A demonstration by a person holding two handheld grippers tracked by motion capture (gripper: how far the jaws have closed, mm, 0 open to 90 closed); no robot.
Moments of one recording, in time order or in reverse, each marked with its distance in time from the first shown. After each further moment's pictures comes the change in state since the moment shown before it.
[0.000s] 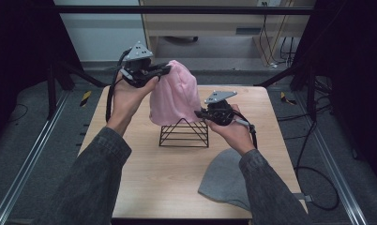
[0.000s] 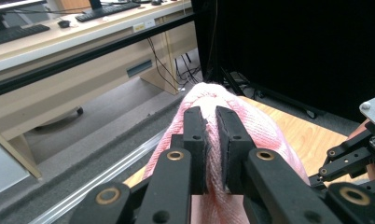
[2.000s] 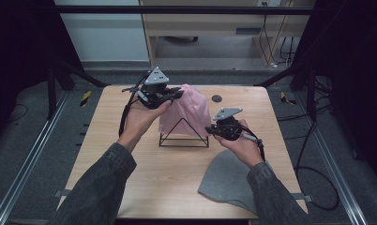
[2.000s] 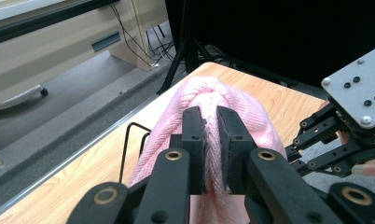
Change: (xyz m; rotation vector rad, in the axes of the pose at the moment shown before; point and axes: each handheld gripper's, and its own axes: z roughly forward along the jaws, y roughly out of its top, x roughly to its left) left arm -0.035 -0.042 0.024 0.097 -0.098 0.014; right arm -0.004 -0.061 0.001 0.109 -0.014 0.003
